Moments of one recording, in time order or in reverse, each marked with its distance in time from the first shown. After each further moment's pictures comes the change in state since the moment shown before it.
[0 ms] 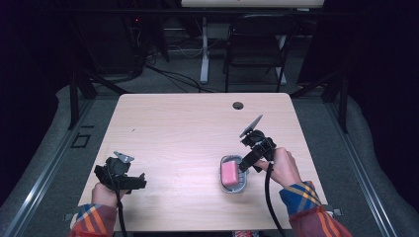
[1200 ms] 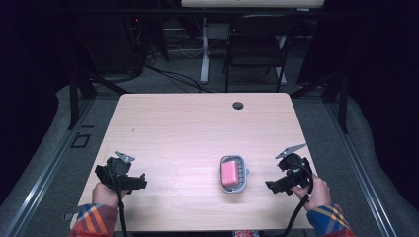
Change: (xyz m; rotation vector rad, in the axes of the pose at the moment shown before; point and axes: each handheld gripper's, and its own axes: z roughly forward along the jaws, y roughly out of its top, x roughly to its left) left arm -0.002 0.001 0.001 0.003 0.002 0.007; right arm -0.033 -0.112 0.005 -0.279 -0.063 -0.005
